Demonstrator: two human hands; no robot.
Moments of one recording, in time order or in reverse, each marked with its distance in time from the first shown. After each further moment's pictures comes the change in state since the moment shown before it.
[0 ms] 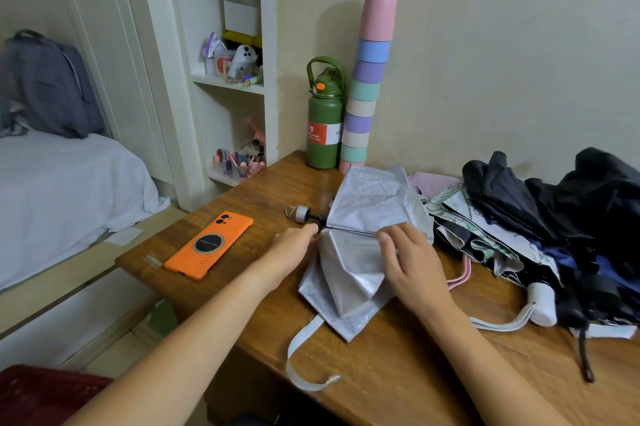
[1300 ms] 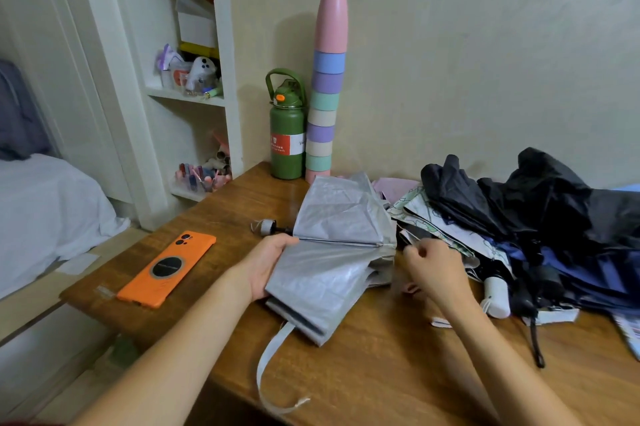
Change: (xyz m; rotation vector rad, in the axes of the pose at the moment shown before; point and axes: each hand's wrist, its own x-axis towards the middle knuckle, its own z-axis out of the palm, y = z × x) left_hand 0.017 0.012 0.015 -0.599 -0.462 -0.205; right_hand 0.005 0.047 -0.061 -0.048 -0.097 0.654
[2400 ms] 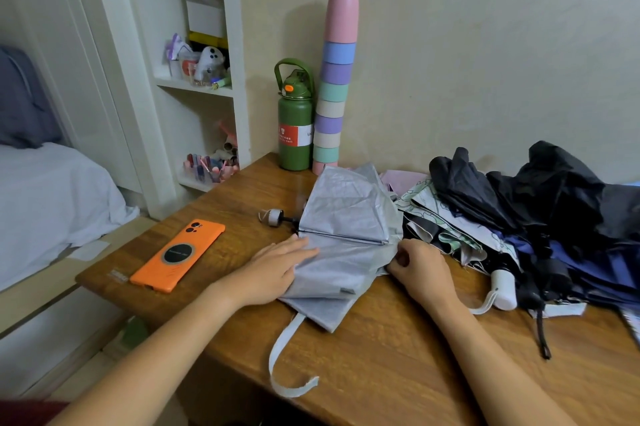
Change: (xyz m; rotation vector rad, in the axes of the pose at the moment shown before) left_hand -0.013 -0.025 -0.039 1.593 0.011 0.508; right_hand 0.004 0.022 0.040 -0.198 -0.034 -0.328
